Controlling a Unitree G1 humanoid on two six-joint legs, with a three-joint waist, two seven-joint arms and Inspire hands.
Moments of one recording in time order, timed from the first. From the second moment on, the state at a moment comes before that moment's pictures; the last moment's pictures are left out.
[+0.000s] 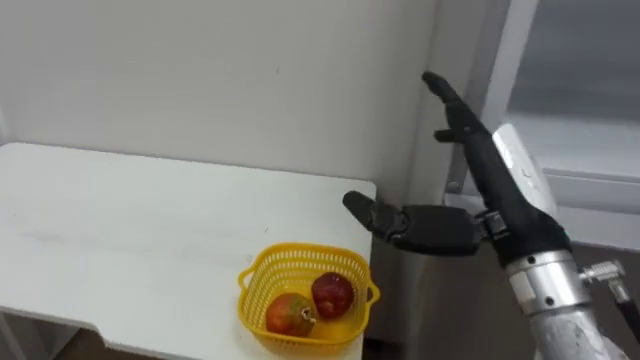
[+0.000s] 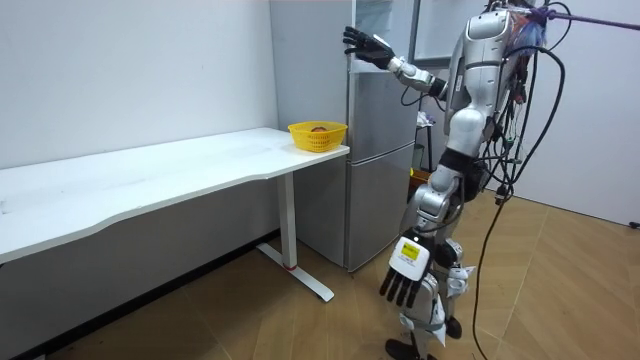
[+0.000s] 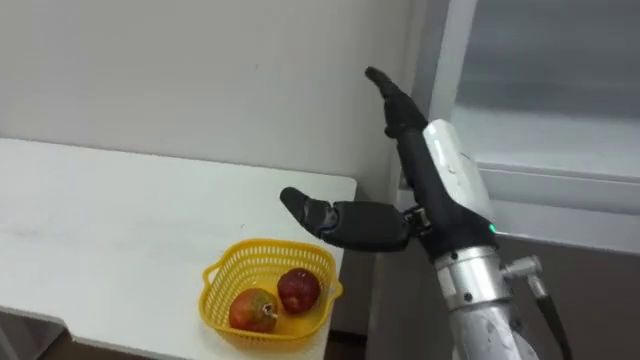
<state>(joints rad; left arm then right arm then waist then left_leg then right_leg) 0.14 0.25 0.02 1.21 0.15 0.09 0.05 -0.29 -0.44 0.16 -0.22 -0.25 -0.02 -0.25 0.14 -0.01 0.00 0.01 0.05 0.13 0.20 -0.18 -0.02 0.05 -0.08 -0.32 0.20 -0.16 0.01</state>
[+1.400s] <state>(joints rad) 0.20 0.22 -0.01 1.22 0.11 0.04 0.07 0.12 -0.26 0.06 -0.38 -0.16 -0.14 -0.33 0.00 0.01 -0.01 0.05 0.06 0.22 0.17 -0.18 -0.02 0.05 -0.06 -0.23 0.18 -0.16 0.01</state>
